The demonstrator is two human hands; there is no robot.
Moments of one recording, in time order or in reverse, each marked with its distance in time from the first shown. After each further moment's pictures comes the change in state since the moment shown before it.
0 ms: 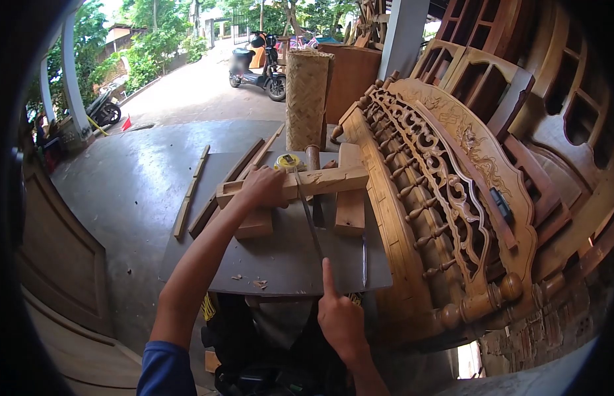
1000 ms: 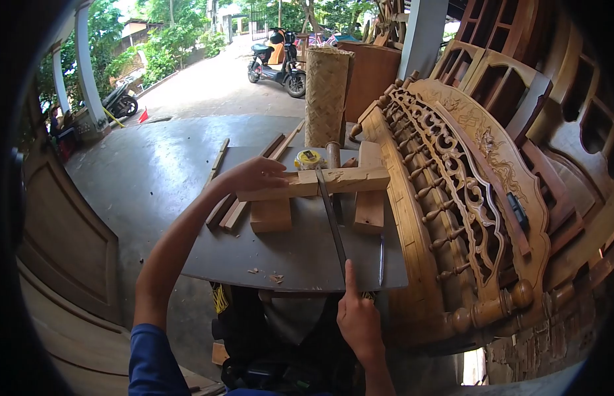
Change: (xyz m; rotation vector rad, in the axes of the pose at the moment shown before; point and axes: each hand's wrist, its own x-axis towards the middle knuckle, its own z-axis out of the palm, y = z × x) left_hand -0.028 -0.060 -0.027 -0.565 -0.104 0.111; right_hand -0.005 0.012 0.006 0.077 -0.033 0.049
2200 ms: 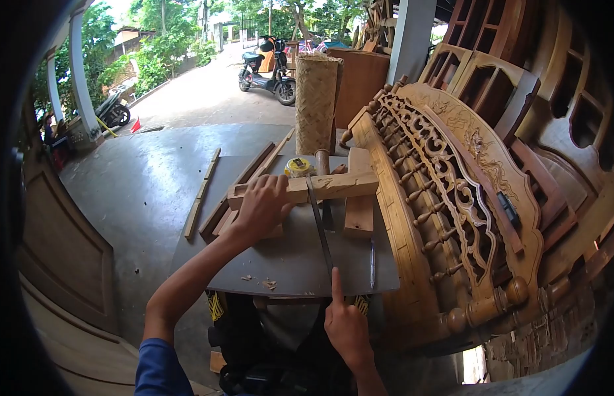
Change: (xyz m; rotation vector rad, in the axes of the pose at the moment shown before) left_hand -0.016 0.051 0.066 0.613 0.576 0.103; right_hand -0.004 -0.003 0.006 -0.039 0.042 -0.066
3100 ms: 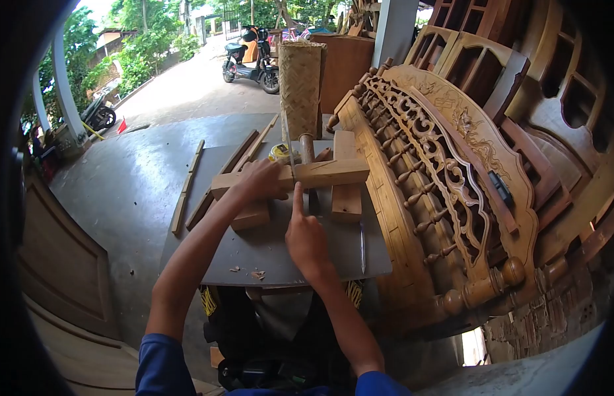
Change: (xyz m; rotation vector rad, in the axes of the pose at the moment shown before) left_hand 0.044 -0.015 0.027 -0.100 -0.430 -0.019; right_hand 0.120 -0.026 0.024 0.113 0.155 -0.094
